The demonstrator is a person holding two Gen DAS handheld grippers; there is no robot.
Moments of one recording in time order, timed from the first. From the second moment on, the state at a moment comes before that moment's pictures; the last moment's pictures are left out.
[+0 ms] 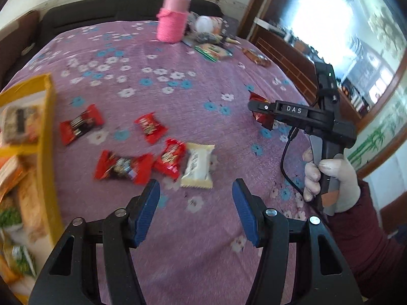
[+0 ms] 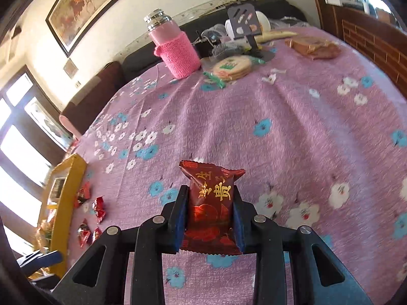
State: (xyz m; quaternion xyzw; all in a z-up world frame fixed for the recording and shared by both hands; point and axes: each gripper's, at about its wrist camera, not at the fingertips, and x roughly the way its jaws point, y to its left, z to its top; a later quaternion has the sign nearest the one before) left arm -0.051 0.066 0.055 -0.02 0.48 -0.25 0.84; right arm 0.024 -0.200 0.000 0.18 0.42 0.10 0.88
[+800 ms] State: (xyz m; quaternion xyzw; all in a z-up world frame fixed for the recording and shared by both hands) left arm -0.028 0.019 0.034 0.02 0.47 -0.23 0.85; right arm 0.019 -0.211 0.002 0.20 0.40 0.09 0.89
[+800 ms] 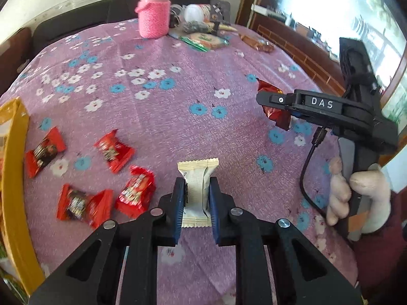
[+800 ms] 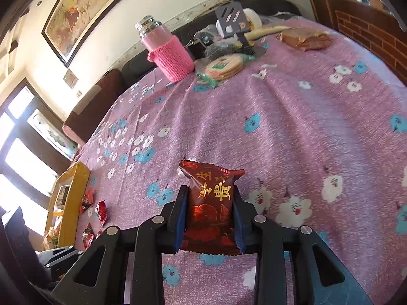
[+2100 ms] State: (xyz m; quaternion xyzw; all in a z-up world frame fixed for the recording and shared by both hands) left arm -0.131 0.325 0.071 -0.22 0.37 -0.03 0.90; right arm -0.035 0.164 0.039 0.01 0.44 0.33 0.84
